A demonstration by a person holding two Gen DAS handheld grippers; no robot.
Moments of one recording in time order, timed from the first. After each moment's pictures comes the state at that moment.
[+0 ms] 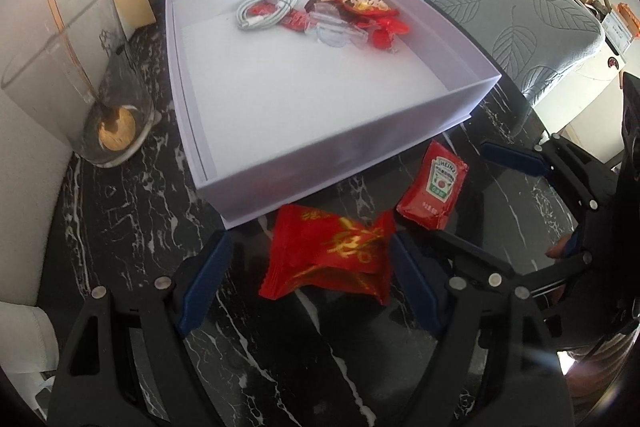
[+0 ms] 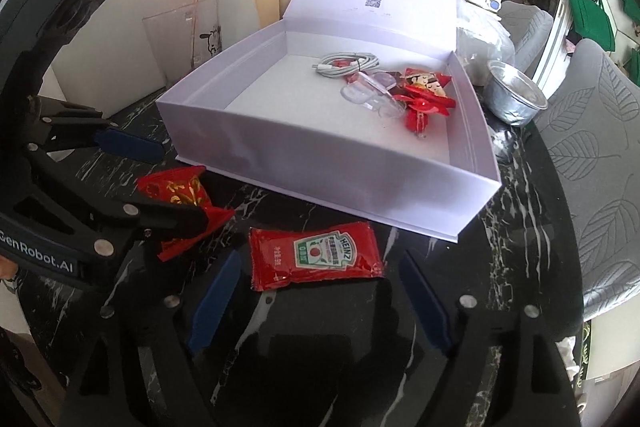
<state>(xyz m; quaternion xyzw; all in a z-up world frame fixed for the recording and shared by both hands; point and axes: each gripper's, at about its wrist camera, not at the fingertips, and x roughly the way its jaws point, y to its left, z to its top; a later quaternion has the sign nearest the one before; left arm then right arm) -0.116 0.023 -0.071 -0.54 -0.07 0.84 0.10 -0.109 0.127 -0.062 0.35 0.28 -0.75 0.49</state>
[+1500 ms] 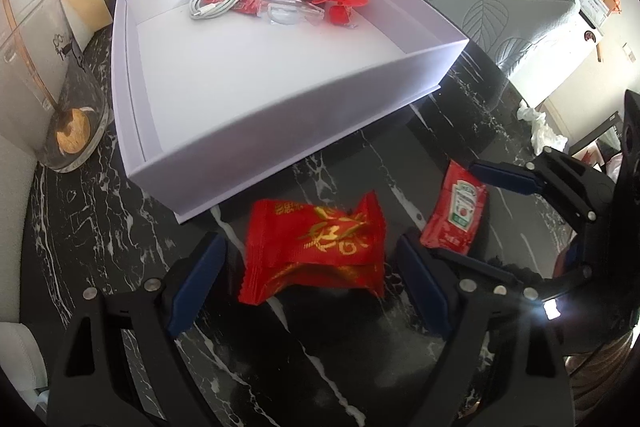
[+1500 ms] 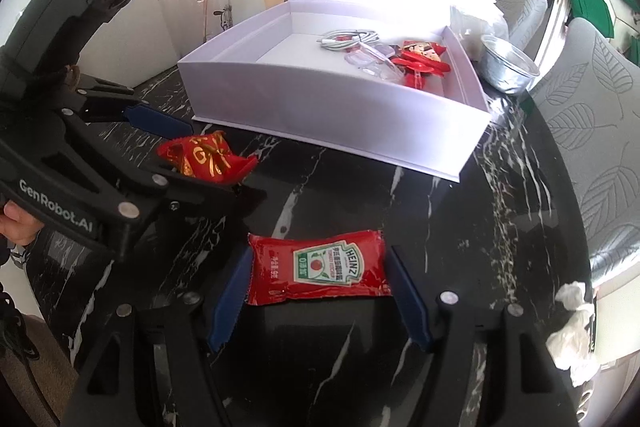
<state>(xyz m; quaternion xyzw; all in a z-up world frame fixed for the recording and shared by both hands) -0.109 0.045 -0.085 -0.54 -0.04 0.83 0.16 -0.089 0.162 -0.070 0.36 0.27 -0.75 0.48</state>
